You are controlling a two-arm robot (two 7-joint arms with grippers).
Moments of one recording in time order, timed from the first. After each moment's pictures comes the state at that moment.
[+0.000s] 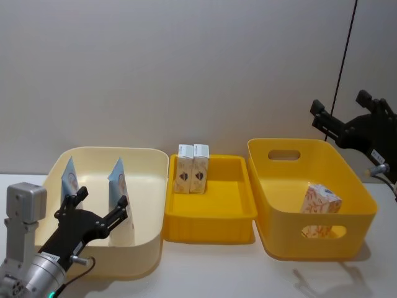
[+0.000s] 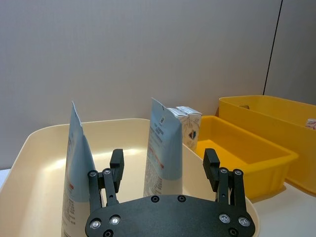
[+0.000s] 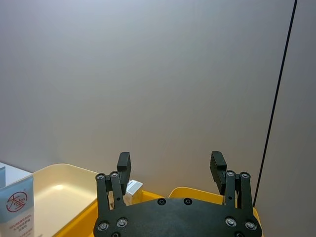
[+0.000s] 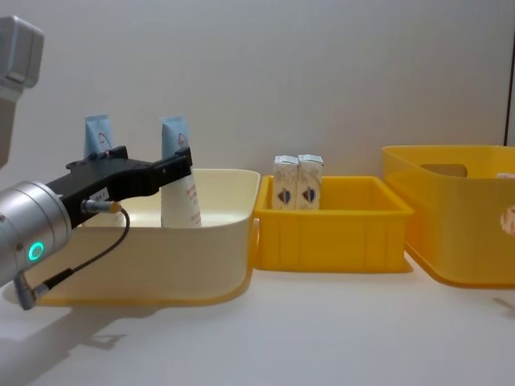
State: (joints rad) left arm -0.33 0.28 0.32 -1.37 -0.44 -0.15 -0.18; right arm 0.30 0.24 0.03 -1.88 0.24 0.36 0.31
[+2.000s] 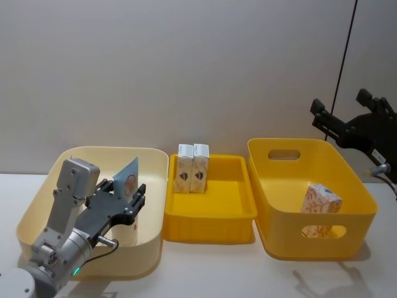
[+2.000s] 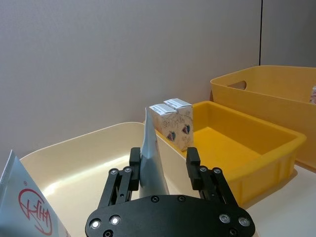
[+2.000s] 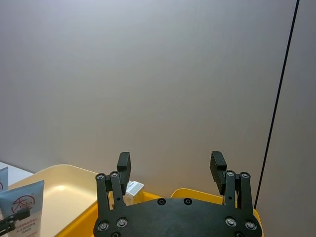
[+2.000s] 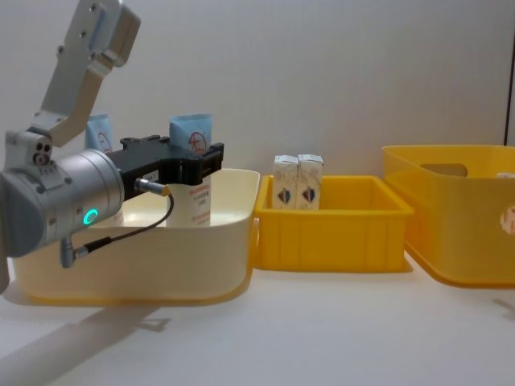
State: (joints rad) left arm -0.46 0.25 0.40 -1.31 -0.26 -0.05 -0.18; right arm 0.30 0.24 0.03 -1.89 0.24 0.35 0.32
